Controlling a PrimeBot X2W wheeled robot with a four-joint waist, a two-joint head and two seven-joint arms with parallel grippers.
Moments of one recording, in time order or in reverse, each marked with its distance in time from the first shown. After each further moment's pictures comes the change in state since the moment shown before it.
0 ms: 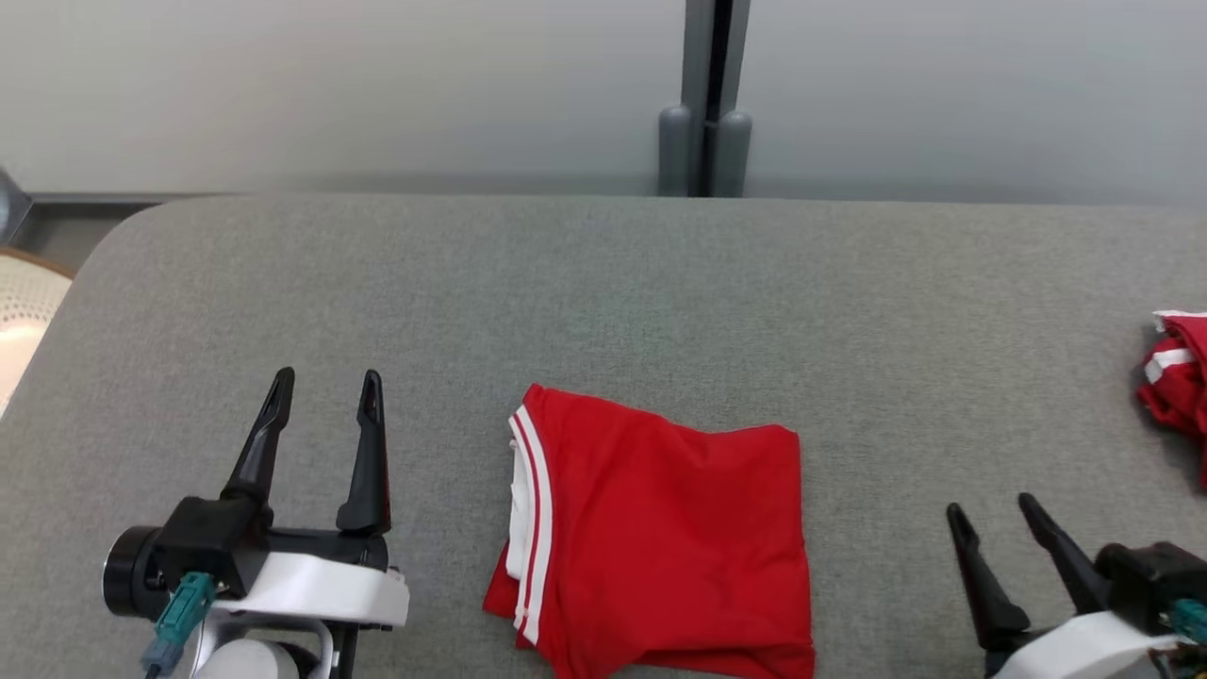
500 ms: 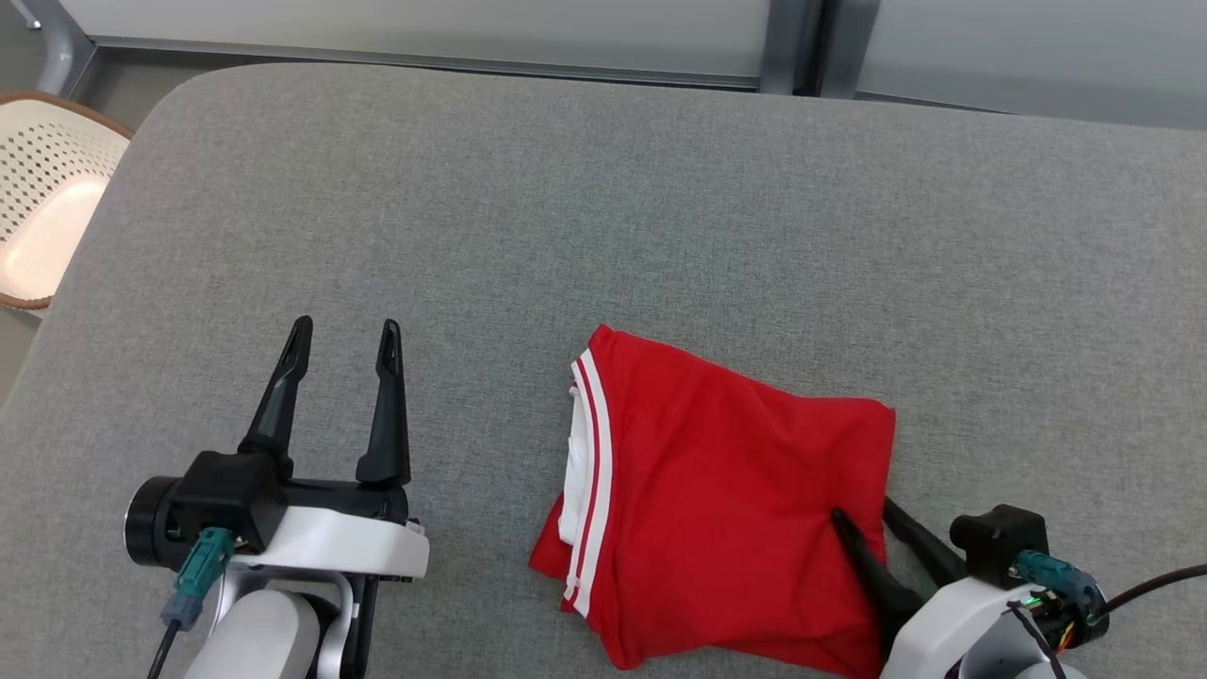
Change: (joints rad) left arm -0.097 -0.070 0.014 0.068 0.035 -0.046 -0.022; right arm -0.210 -0.018 0.292 0.290 0.067 0.000 -0.012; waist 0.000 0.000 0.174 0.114
